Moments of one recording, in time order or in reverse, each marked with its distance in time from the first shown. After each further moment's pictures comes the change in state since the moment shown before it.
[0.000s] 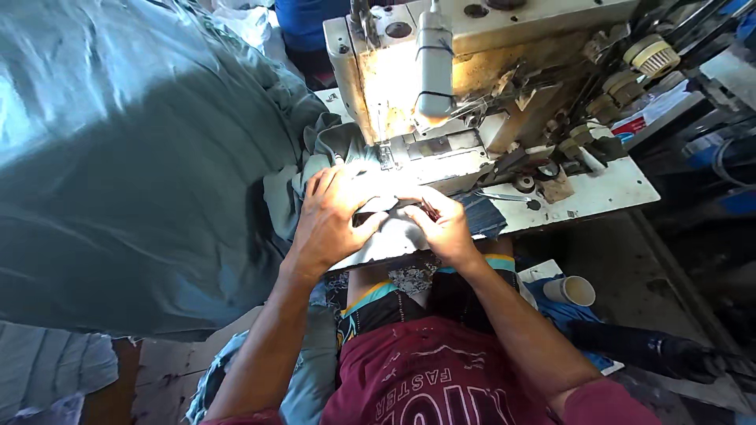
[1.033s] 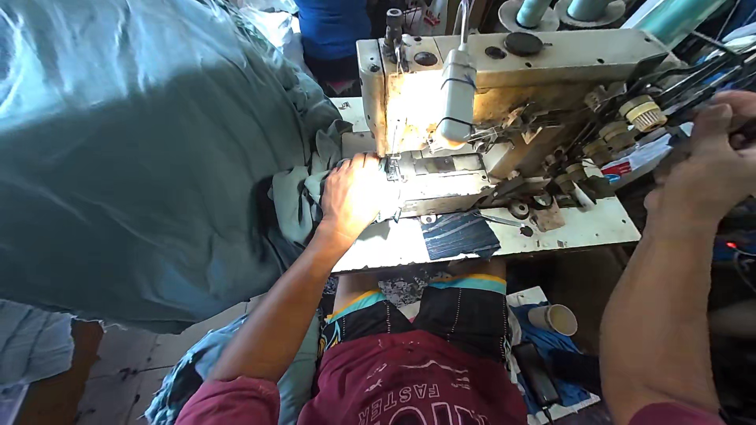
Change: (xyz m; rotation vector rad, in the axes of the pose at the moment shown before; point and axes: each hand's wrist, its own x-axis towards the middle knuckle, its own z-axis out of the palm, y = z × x) left_hand 0.059 0.006 0.033 0.257 0.007 -0.396; right_hand 0.075 -0.025 -0.286 -0.334 0.638 -0.044
